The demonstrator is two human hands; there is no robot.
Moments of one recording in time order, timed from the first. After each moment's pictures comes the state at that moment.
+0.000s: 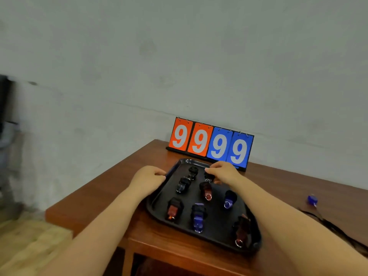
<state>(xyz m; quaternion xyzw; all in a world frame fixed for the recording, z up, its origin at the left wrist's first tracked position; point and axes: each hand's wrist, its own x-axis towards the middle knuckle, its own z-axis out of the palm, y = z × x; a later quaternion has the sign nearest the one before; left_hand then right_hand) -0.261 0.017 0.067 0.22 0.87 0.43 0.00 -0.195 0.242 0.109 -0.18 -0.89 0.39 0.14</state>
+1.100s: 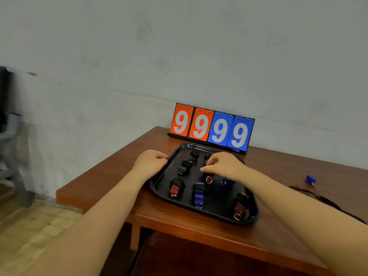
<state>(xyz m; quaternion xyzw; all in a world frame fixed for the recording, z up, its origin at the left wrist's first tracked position) -0.255 0.016 0.070 0.22 0.88 0.41 -0.02 -0.160 0.228 0.105 -0.08 -0.98 0.18 0.10</state>
